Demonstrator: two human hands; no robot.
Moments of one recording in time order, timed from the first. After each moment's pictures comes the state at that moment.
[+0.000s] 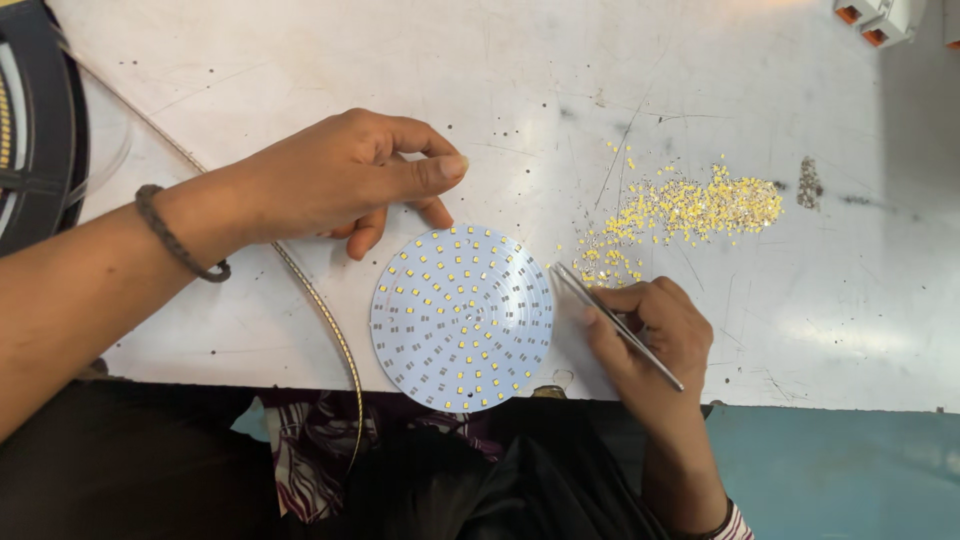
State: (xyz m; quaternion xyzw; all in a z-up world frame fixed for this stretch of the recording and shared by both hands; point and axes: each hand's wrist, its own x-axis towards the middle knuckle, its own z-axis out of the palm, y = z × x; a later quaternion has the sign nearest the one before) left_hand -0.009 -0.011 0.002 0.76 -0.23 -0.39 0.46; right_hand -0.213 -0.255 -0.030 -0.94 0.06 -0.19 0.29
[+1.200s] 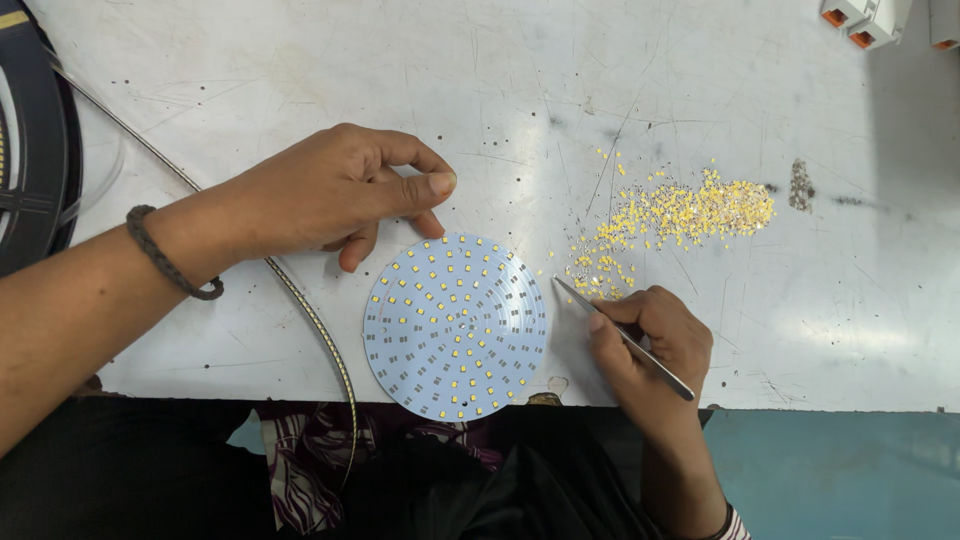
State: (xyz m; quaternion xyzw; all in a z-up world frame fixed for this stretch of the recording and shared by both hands) left_hand -0.012 -0.014 0.009 0.77 -0.23 -0.38 0.46; right_hand -0.216 -0.258 -0.032 -0.92 0.05 -0.21 0.33
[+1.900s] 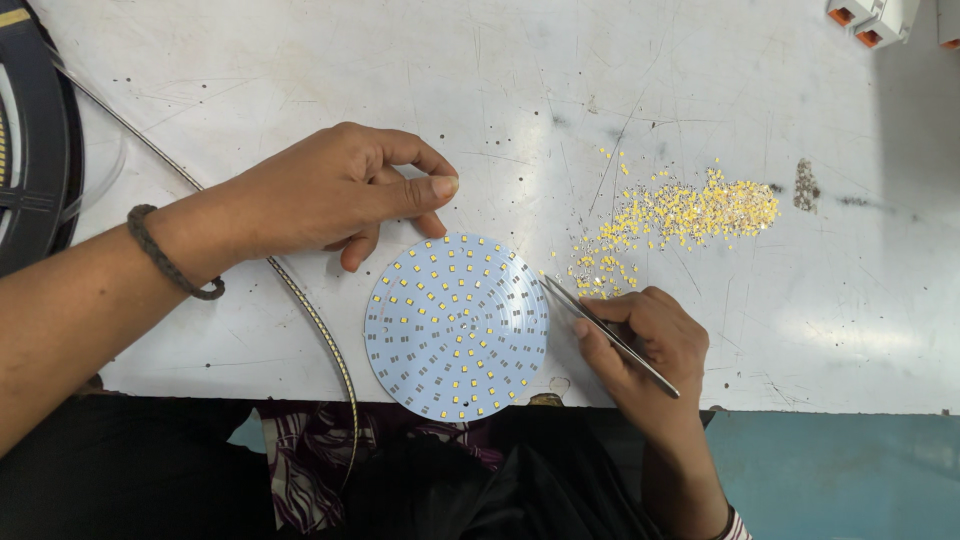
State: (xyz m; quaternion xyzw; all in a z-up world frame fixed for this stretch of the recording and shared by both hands) left_hand -0.014 -0.013 0.008 0.78 -0.23 -0.37 0.45; right_hand -0.211 -0.255 -0.026 -0.94 0.01 -0.19 0.29
